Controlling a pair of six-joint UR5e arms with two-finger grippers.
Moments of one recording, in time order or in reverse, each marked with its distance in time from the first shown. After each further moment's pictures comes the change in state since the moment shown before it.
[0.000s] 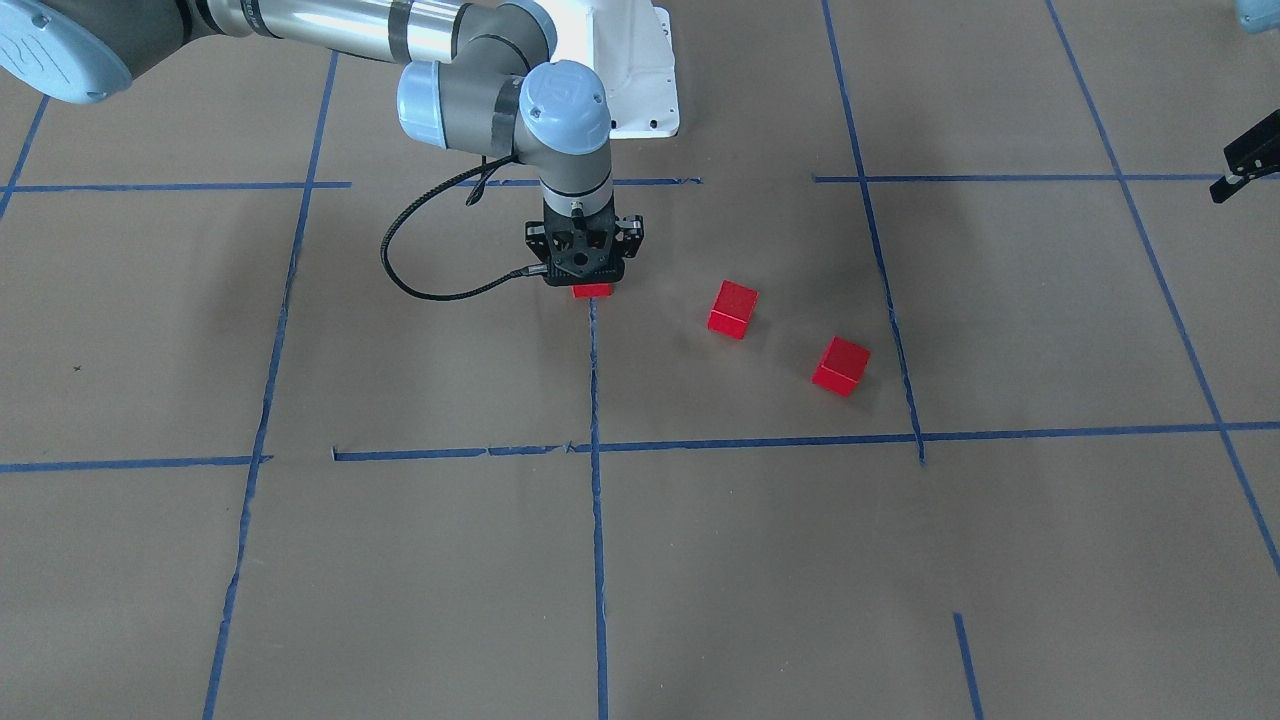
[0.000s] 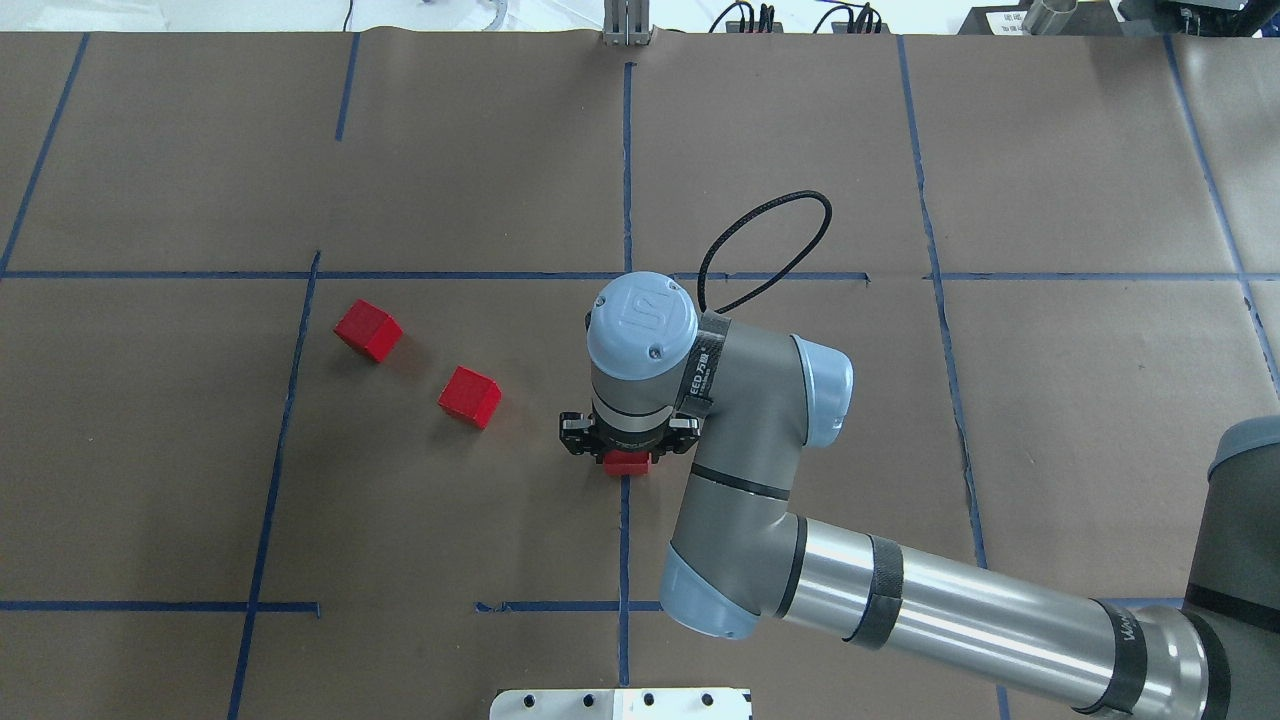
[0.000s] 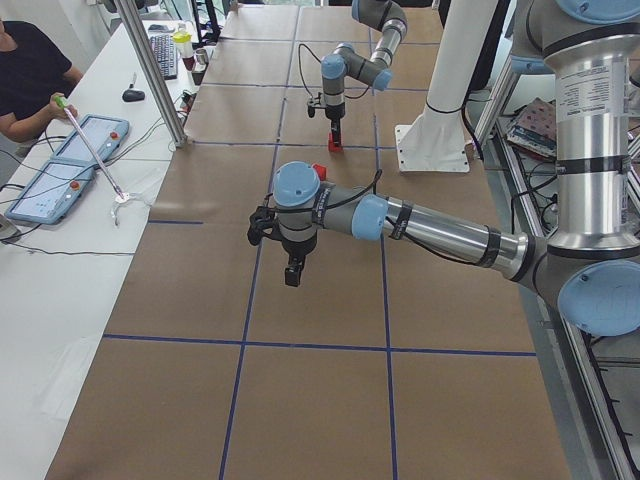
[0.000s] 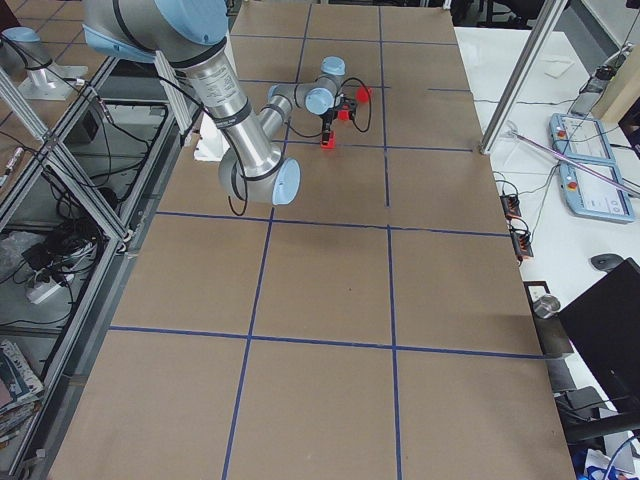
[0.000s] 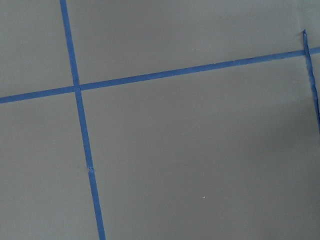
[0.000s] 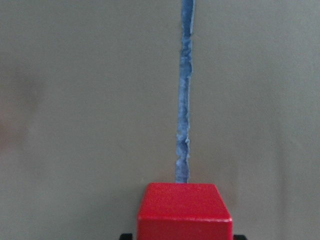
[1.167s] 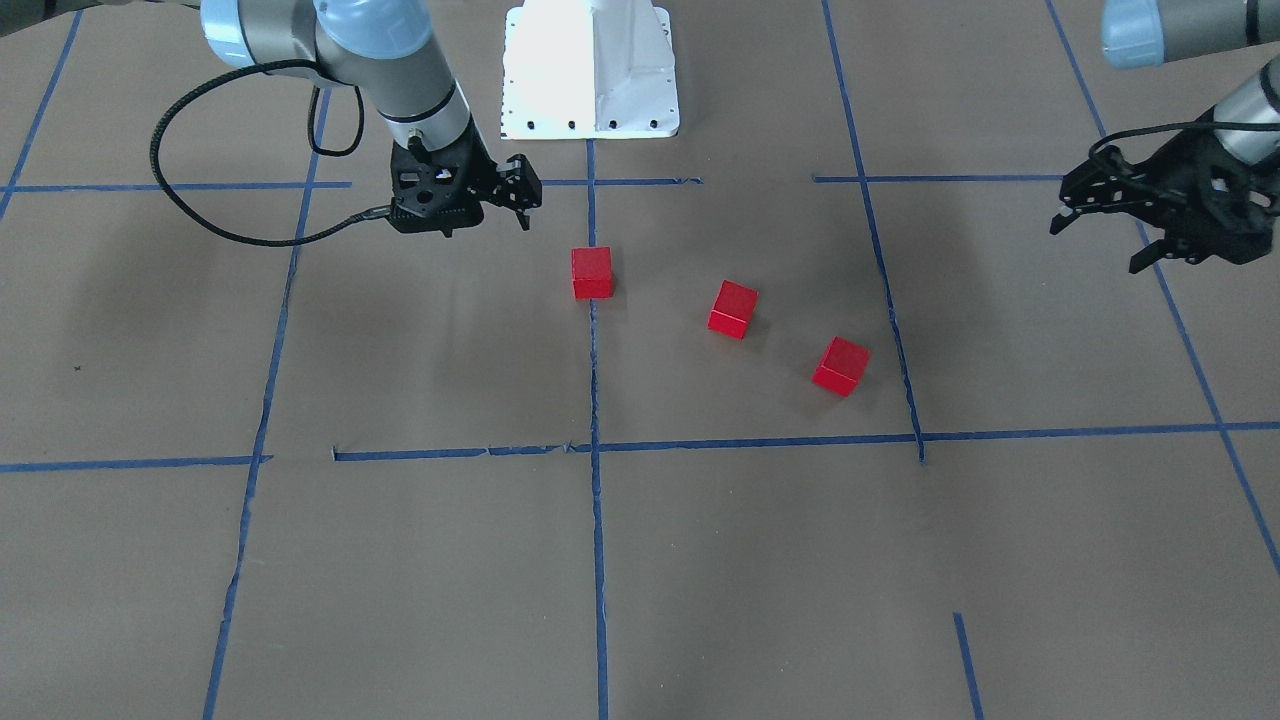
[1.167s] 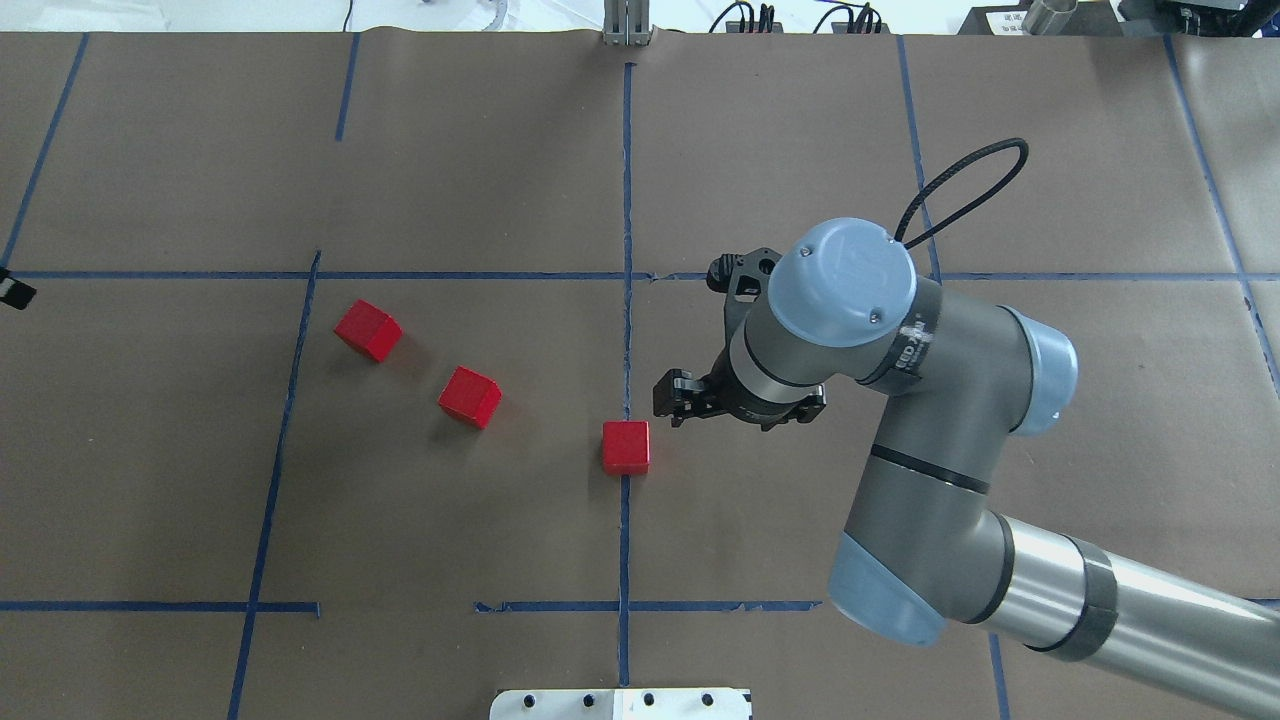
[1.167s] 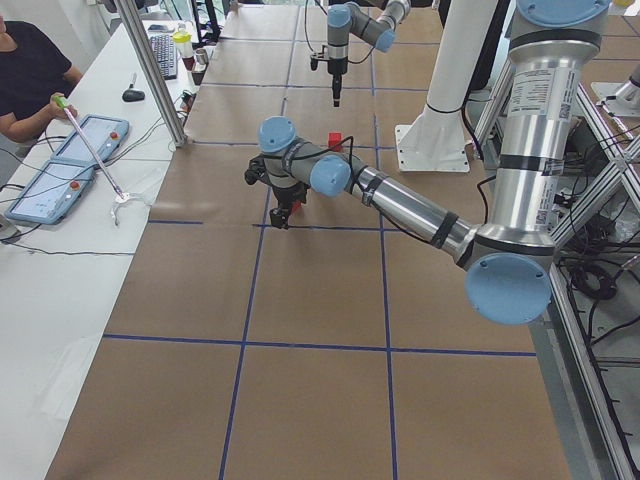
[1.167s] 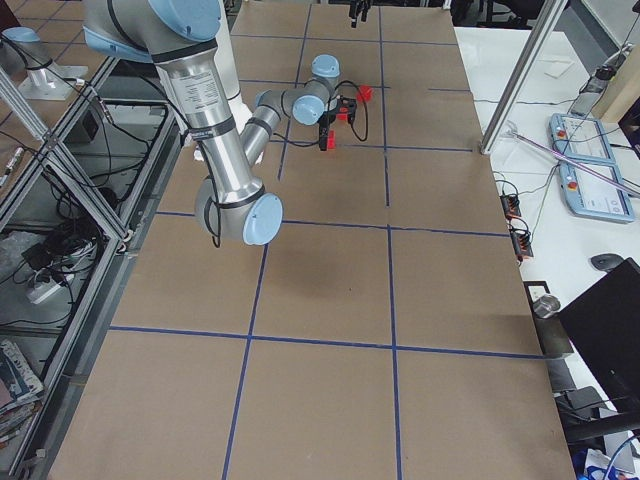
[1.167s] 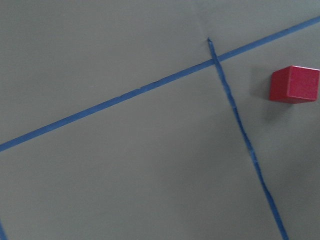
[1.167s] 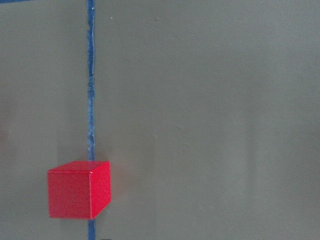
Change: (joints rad) left arm 0.319 -0.264 0.005 0.001 0.005 -0.069; right arm 0.103 -0.345 0.459 -0.020 0.046 -0.003
